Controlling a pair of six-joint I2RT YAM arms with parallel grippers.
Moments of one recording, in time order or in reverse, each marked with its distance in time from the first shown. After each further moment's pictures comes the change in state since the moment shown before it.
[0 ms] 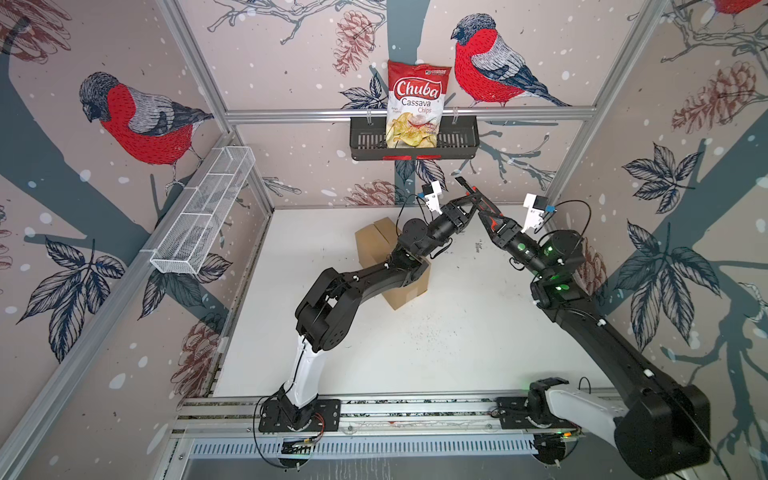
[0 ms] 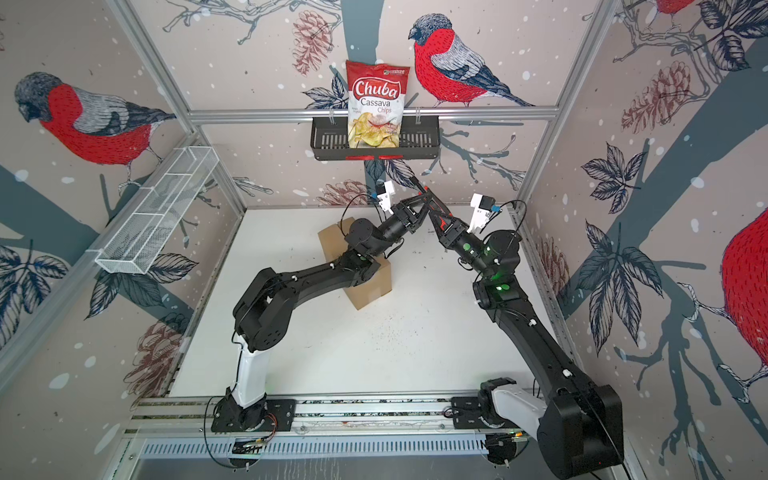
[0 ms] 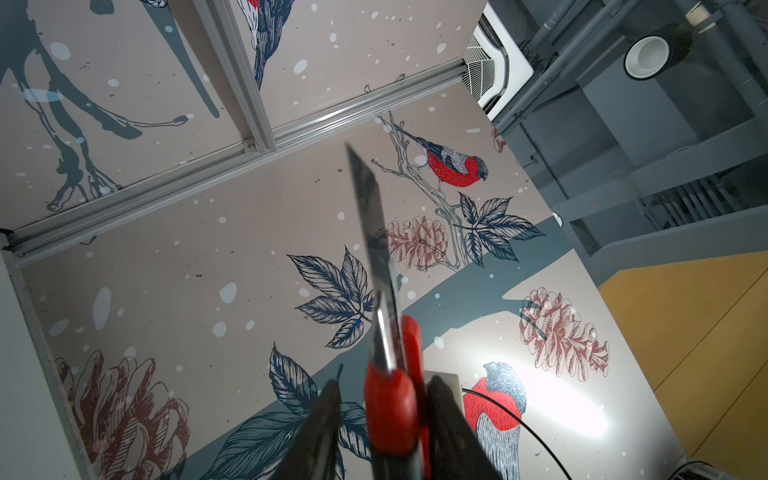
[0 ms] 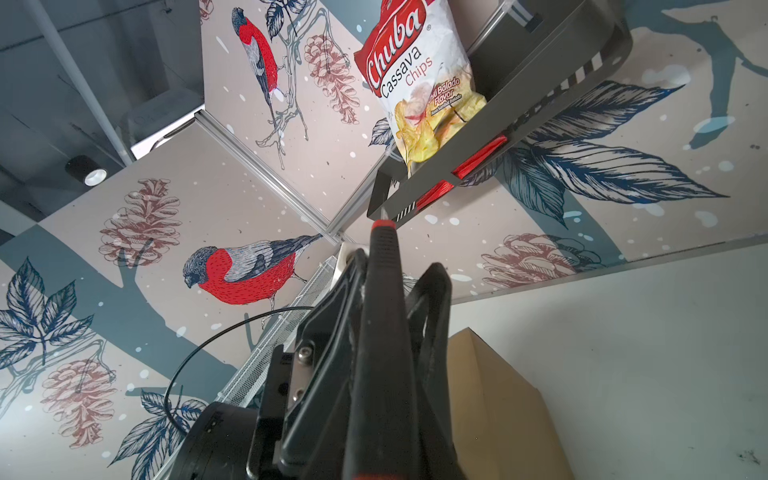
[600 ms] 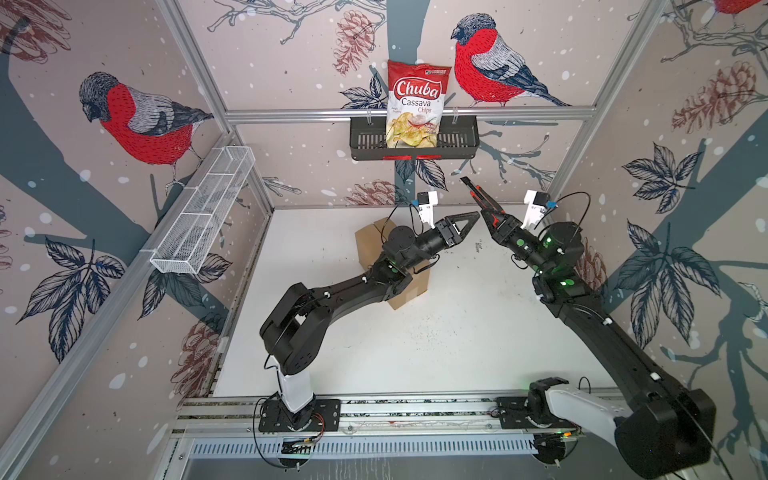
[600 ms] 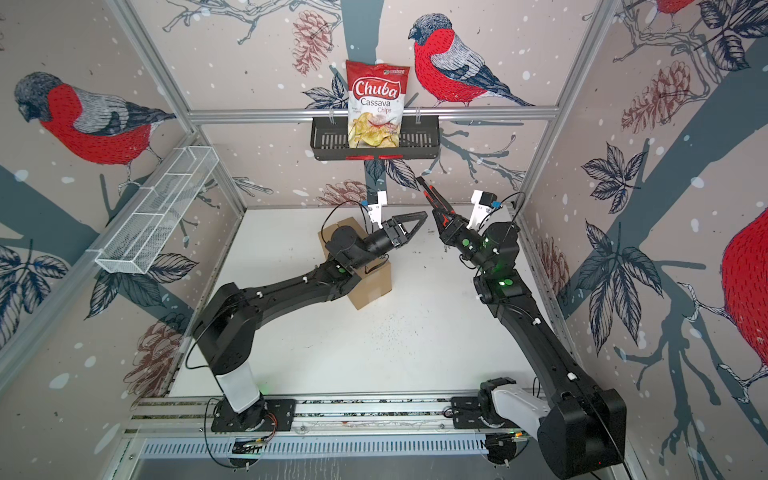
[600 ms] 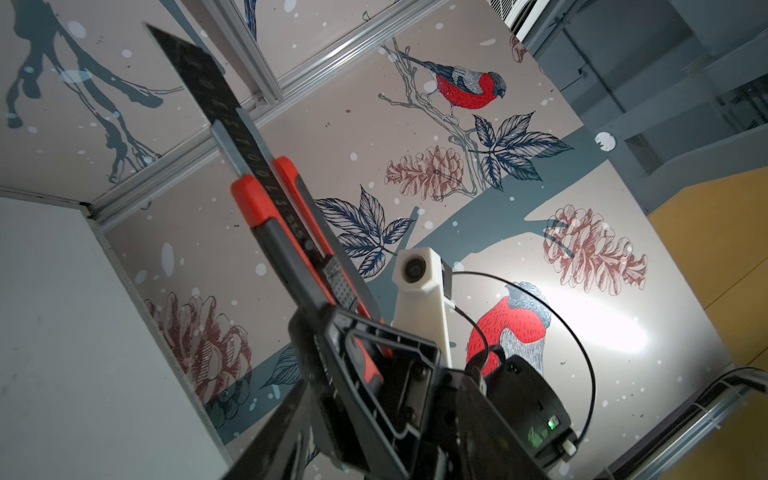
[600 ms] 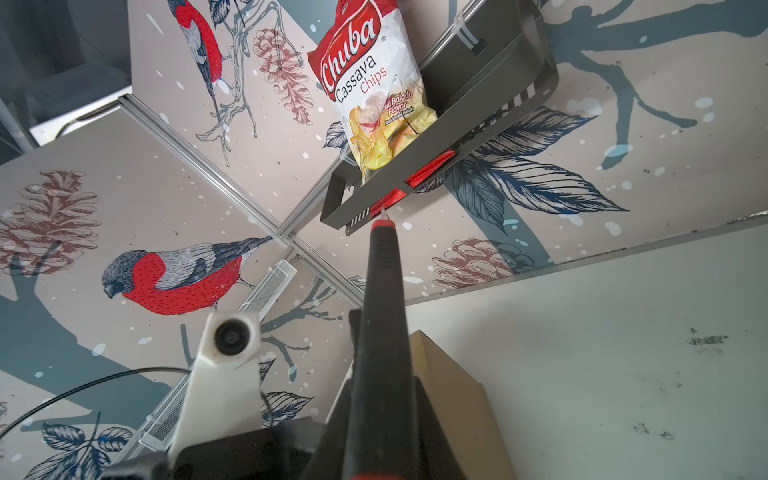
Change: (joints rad) left arm -0.008 -0.295 -0.294 -0.152 0.090 0.208; right arm 0.010 0.008 0.092 -0.212 0.114 -0.134
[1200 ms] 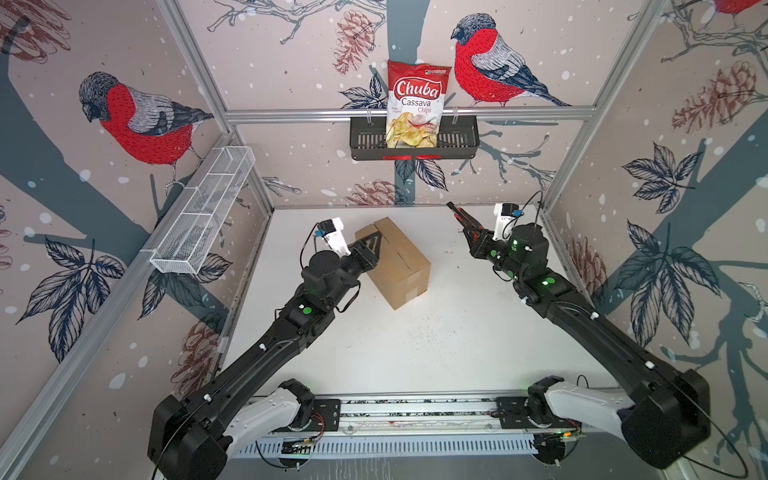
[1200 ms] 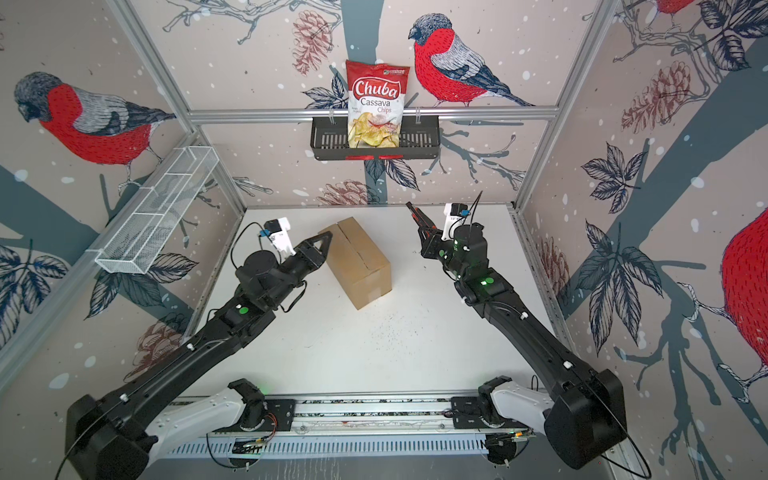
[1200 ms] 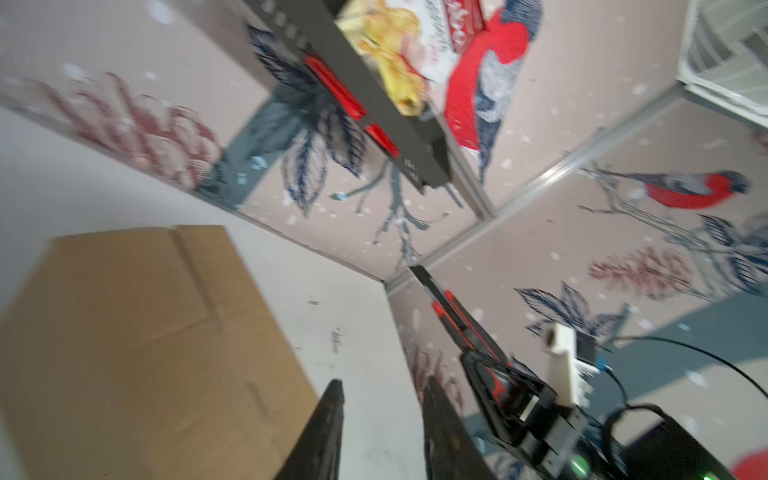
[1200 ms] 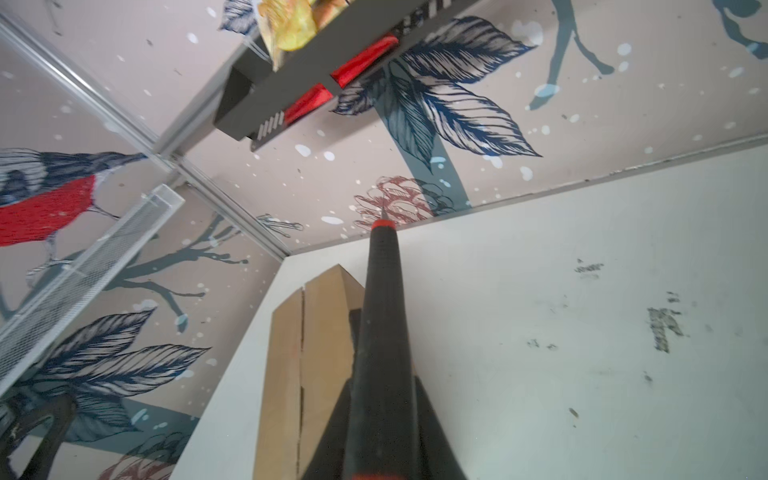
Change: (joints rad) left arm 0.258 -0.766 -0.470 -0.700 -0.390 0.250; right arm 0.197 0.058 0.017 -0.247 0.310 -0.217
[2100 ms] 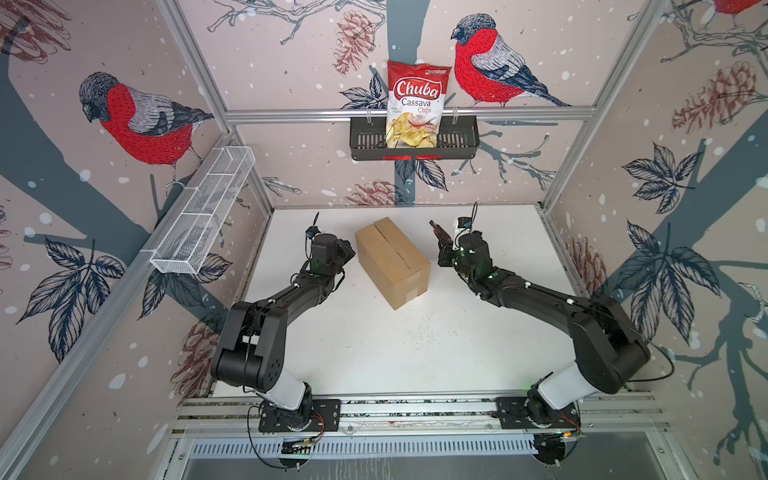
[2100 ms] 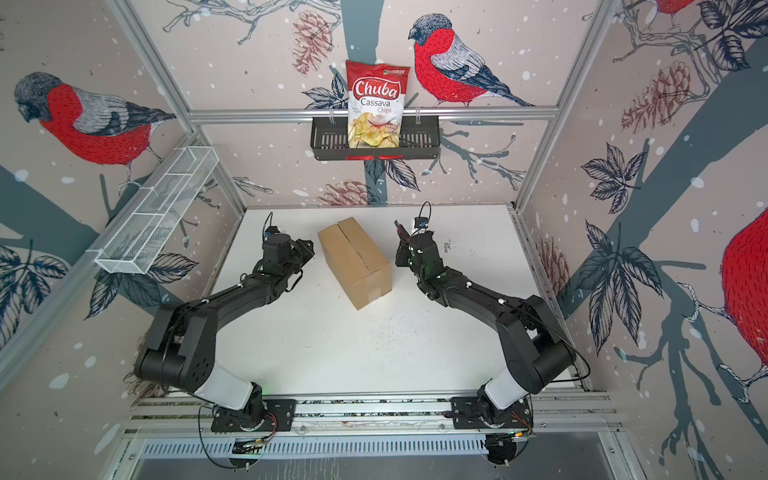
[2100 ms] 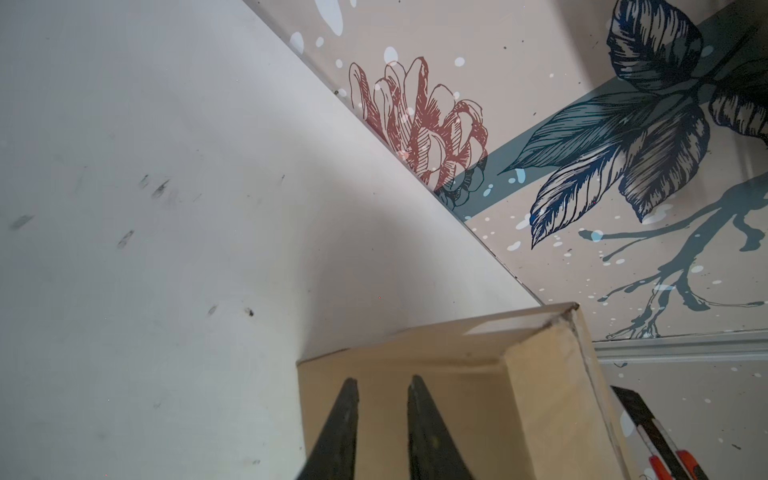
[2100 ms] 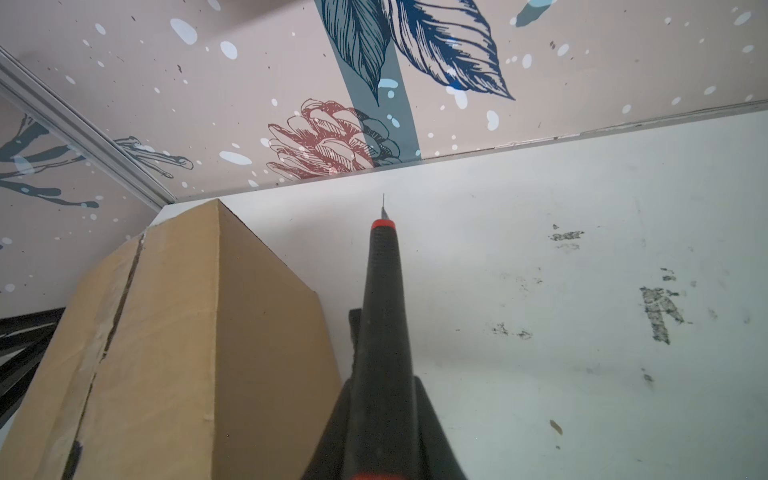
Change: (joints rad) left arm 0.340 0.581 0.046 0.141 0.050 0.020; right arm 0.151 0.397 -0.005 0.243 0.259 -0.125
